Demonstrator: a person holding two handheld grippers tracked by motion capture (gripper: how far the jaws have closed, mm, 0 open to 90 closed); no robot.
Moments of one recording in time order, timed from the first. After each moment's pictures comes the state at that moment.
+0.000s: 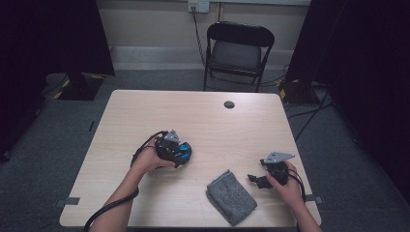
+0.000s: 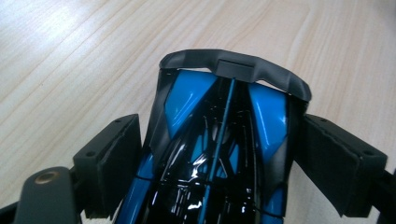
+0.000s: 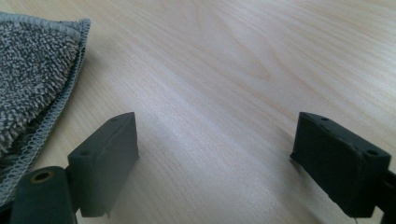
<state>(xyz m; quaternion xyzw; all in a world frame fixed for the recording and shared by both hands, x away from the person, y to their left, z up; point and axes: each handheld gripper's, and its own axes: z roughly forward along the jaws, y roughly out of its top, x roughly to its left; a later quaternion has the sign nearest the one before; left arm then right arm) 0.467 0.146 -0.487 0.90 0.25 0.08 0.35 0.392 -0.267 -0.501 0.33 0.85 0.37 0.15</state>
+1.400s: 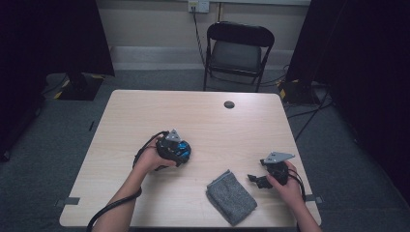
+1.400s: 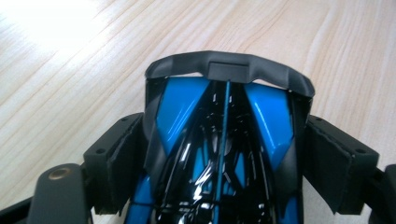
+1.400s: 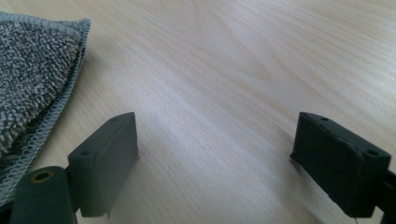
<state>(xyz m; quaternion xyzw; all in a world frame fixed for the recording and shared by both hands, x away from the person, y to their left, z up) 0.470 0.141 -0.493 0.90 0.25 0.09 0.35 0.392 -0.267 -0.501 0.33 0.85 0.37 0.15</state>
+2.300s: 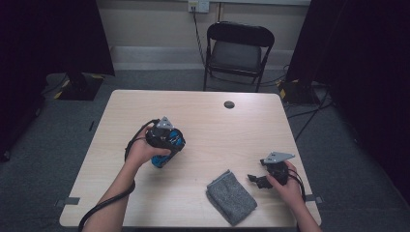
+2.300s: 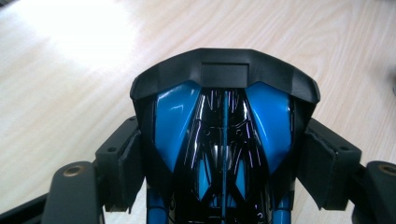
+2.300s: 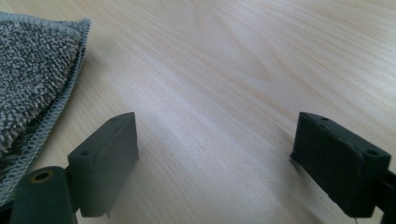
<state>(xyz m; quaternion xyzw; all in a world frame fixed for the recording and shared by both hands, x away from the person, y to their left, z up) 0.466 0.160 -0.427 0.87 0.29 0.13 0.37 0.392 -0.267 -0.501 0.33 0.85 0.37 0.15</state>
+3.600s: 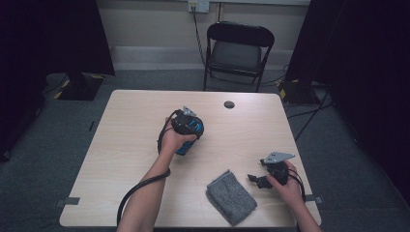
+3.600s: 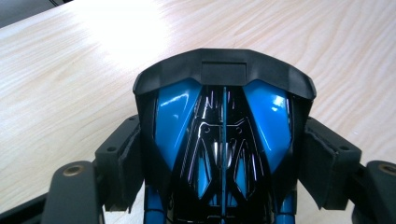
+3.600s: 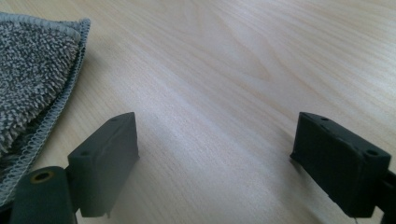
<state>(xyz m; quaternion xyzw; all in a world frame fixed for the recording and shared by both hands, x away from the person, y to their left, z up) 0.526 0.084 -0.457 0.83 0.39 0.17 0.37 0.392 -0.267 -0.501 0.34 0.85 0.37 0.15</state>
